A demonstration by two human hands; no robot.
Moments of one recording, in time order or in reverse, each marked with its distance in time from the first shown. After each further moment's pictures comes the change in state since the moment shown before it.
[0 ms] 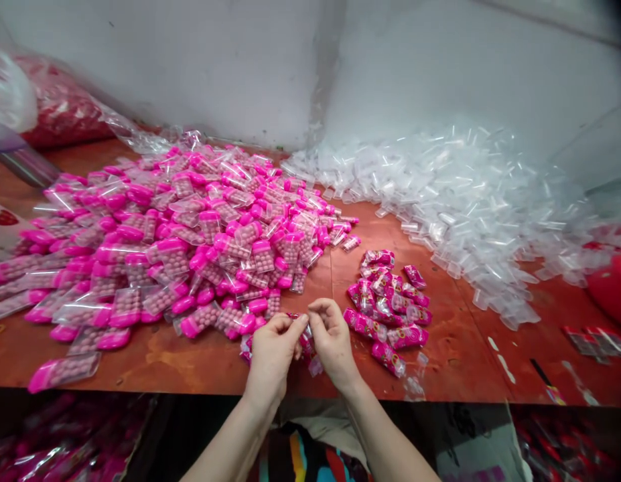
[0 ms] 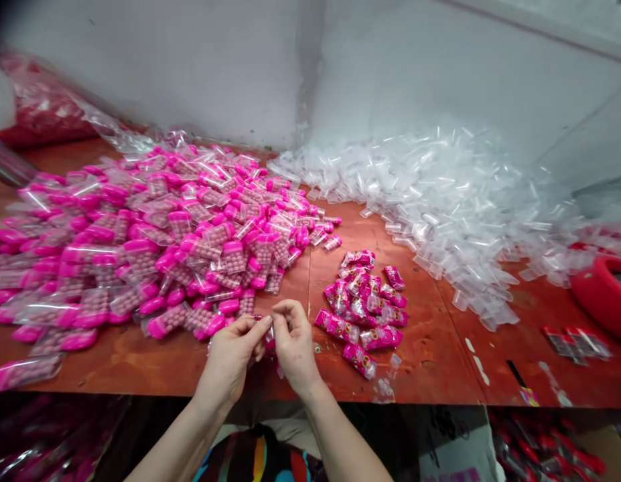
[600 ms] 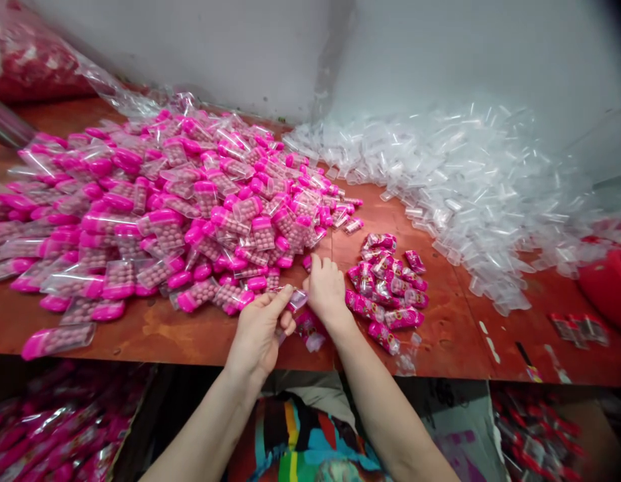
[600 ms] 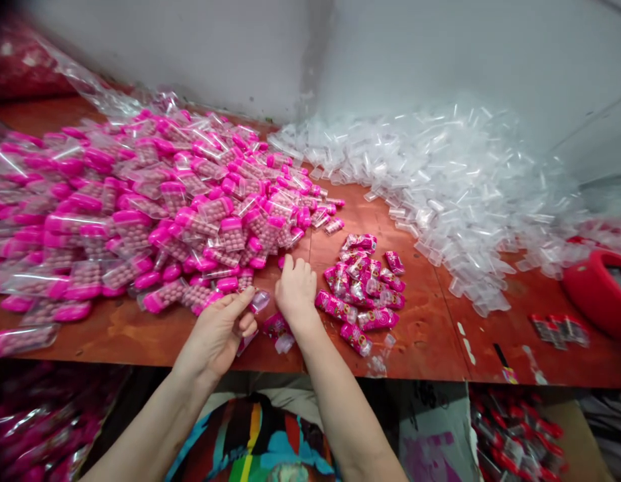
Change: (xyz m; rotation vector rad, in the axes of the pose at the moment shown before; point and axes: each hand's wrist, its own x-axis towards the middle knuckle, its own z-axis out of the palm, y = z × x) left_hand 0.003 0.015 -0.008 -0.389 -0.006 -0.185; right_hand 0.061 0.013 0.002 -1.363 -0.132 -0.129
